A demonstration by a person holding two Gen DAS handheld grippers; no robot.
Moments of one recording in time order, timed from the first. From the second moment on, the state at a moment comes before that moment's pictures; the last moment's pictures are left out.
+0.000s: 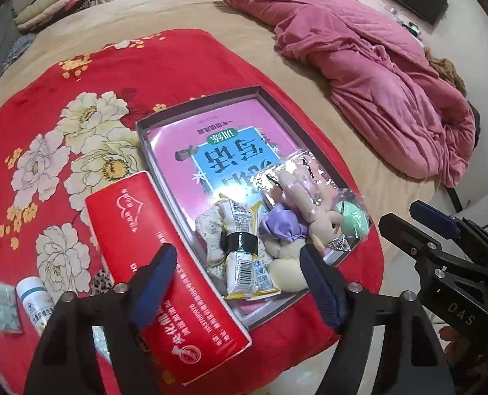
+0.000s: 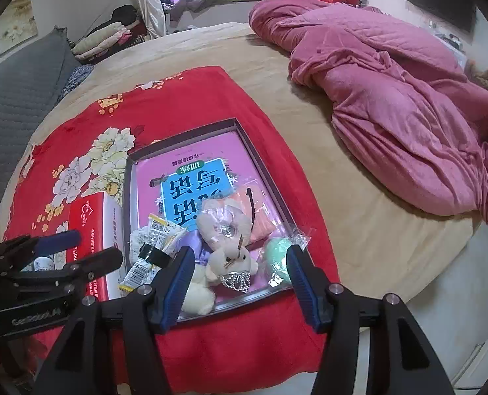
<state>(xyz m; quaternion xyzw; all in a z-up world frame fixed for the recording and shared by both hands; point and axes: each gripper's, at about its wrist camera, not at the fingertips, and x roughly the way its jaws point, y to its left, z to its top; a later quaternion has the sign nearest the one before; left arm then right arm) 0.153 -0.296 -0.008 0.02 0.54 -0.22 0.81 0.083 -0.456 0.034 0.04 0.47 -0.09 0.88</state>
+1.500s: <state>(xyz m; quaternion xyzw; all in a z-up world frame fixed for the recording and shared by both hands) 0.092 -0.140 0.042 -0.02 0.50 -0.16 0.85 0.062 -0.337 0.079 -0.01 0.42 -0.05 0.91</state>
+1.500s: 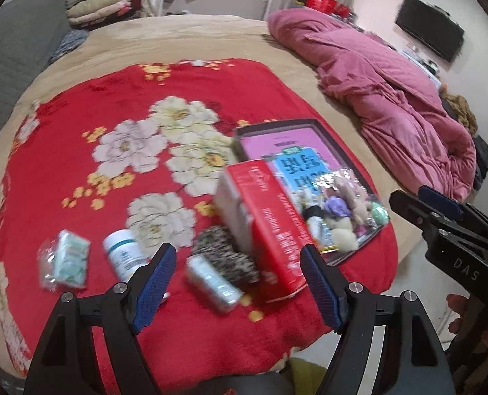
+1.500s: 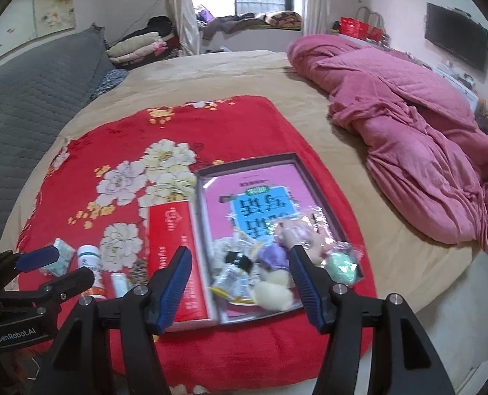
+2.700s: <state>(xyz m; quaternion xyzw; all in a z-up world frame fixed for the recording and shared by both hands) 0.053 0.053 0.025 -0.11 0.49 -0.04 0.86 0.056 -0.190 0.058 -0.08 0.44 0.05 0.89</state>
